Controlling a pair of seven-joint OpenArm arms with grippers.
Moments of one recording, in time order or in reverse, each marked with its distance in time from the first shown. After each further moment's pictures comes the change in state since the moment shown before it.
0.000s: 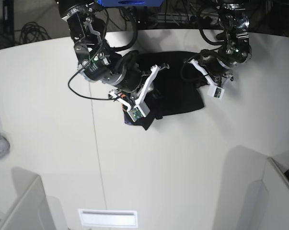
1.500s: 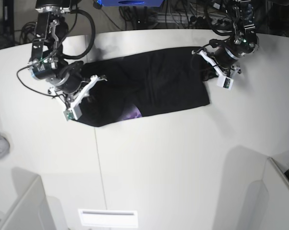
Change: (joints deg) left arm 4.8 -1.6 -4.4 0.1 0.4 -3.8 -5.6; right arm -4.5 4.6 25.9 -0.1 -0.3 10.6 -3.6
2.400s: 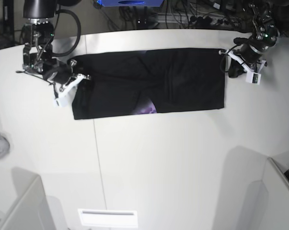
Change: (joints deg) left arm 0.9 -2.0 -12.5 -3.0 0.2 -4.9 -0.3; right arm 1.3 8.5 5.9 -28.3 22.9 1.5 9.4
